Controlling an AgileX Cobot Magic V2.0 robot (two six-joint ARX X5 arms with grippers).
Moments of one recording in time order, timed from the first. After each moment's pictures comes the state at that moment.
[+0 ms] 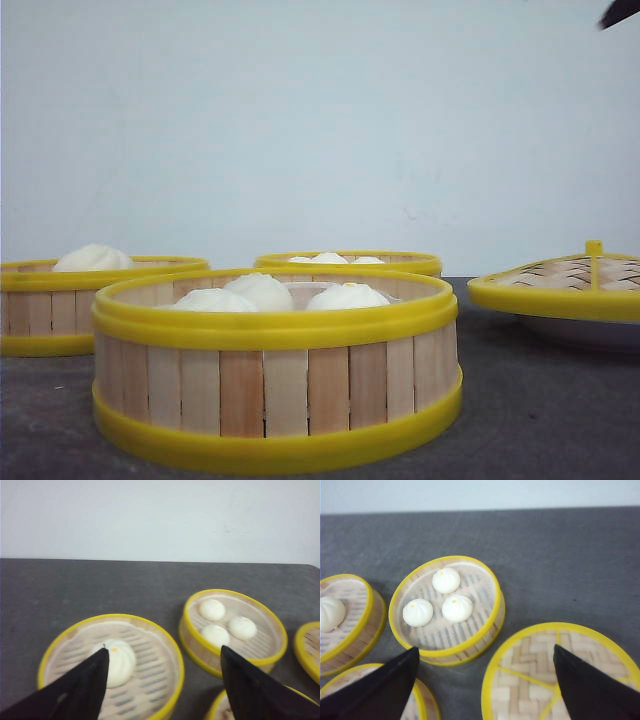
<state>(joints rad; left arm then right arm) -0.21 0.64 0.81 -0.39 0.11 -0.13 0.19 1.19 1.29 -0.65 -0.21 0.19</state>
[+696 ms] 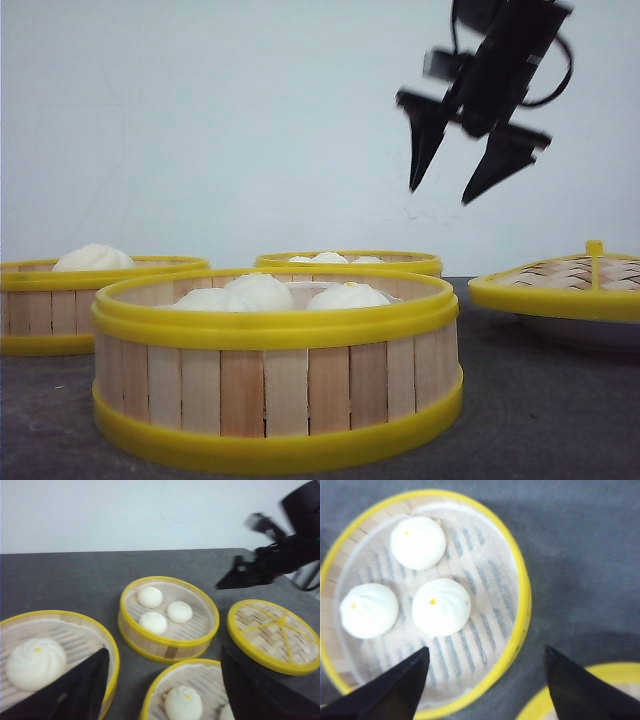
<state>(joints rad) -0.42 0.64 0.81 -0.39 0.11 -0.17 0.29 1.88 1.63 -0.65 -0.18 0.21</state>
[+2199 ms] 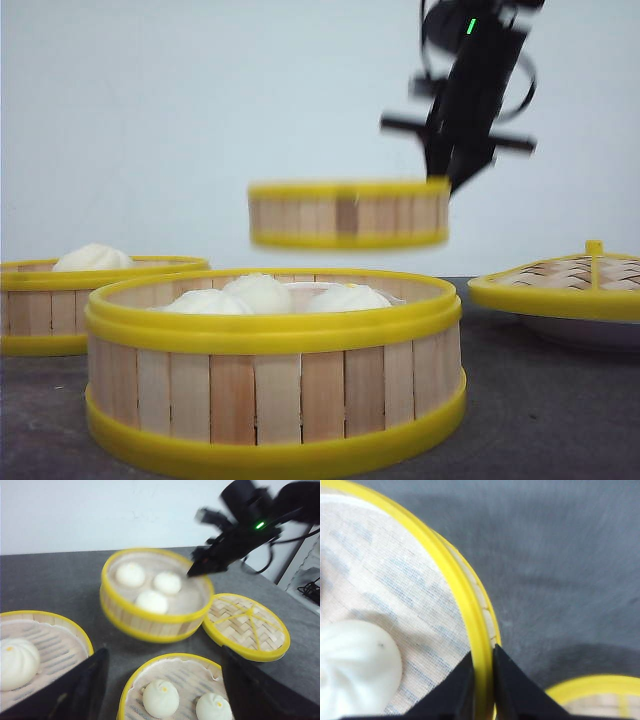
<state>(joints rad) -0.50 0.56 0.81 -0.46 0.11 -0.19 0.30 1.91 1.81 -0.77 -0.07 0.25</state>
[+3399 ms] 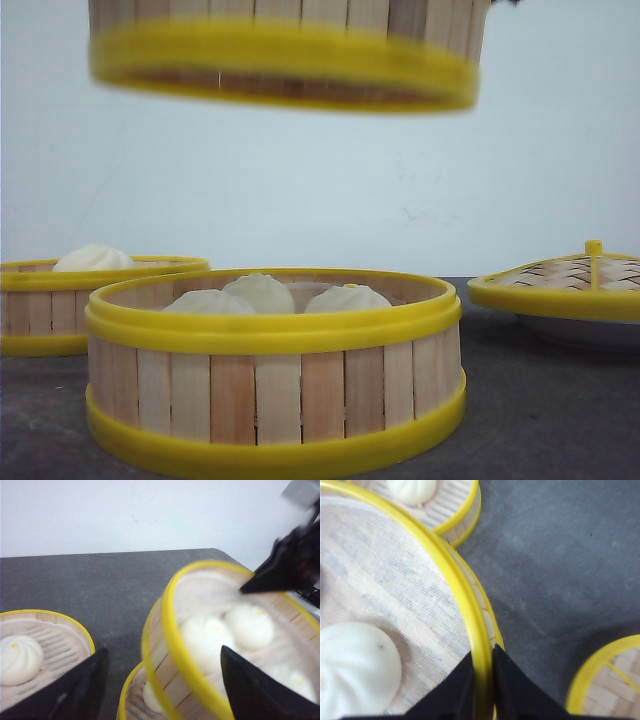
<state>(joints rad) -0.50 0.51 0.81 -0.50 0.11 -0.19 0.59 1.45 1.44 -0.85 -0.19 0.00</state>
